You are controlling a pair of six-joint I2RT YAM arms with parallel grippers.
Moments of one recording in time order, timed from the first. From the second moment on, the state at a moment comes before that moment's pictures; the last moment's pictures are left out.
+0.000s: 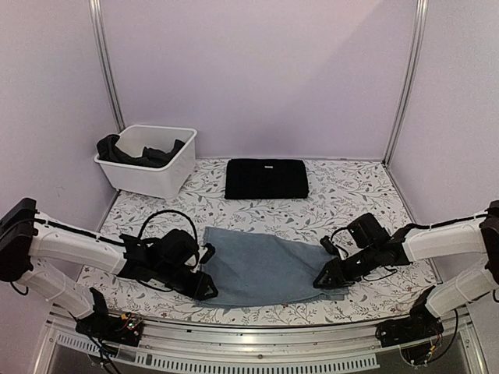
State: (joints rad) left arm -1.02 1.38 0.55 -0.18 0.14 -0.66; right arm 0.68 1.36 0.48 -0.19 -0.54 0.49
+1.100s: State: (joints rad) left arm -0.65 1.66 1.11 -0.01 0.15 -0.40; right arm 0.65 1.54 0.87 -0.16 -0.52 0.40
